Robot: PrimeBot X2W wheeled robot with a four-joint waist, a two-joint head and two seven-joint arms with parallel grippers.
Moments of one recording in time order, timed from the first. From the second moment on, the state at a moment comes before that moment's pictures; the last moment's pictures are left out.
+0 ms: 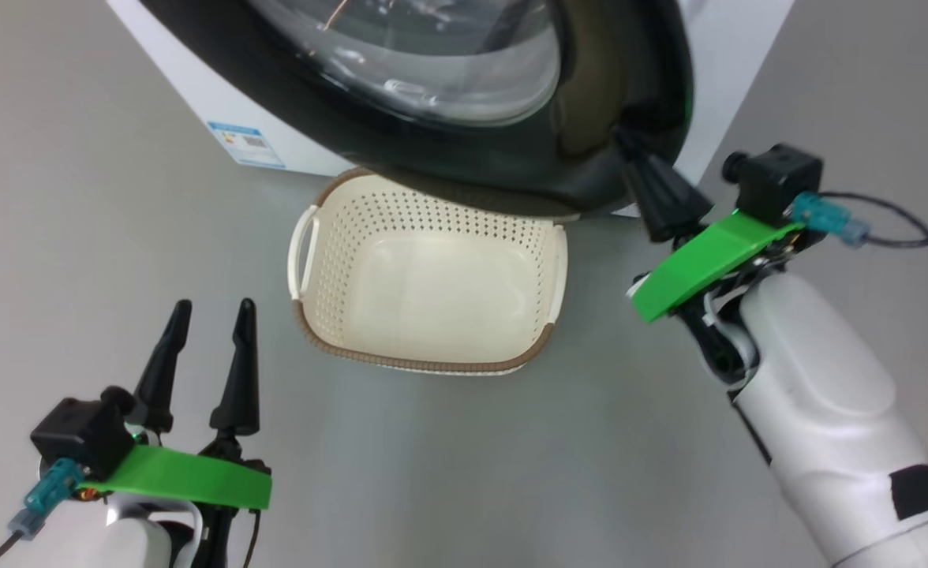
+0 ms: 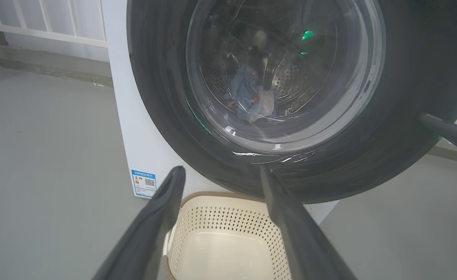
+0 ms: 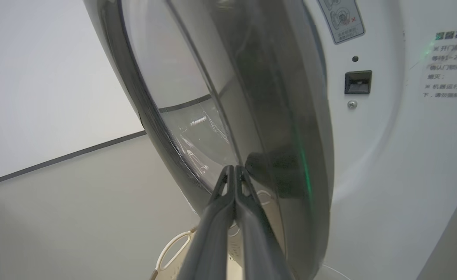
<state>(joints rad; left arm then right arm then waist) -0.21 0.13 -0.16 0.10 -0.45 -0.13 -0.26 -0.78 -0.15 0.36 0.60 0.47 0.13 -0.26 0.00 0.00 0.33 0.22</state>
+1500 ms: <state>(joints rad) -0.36 0.10 -0.24 0.10 -0.45 -0.13 -0.26 -1.07 -0.21 0.16 0.69 0.38 0.14 -0.26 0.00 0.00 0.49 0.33</state>
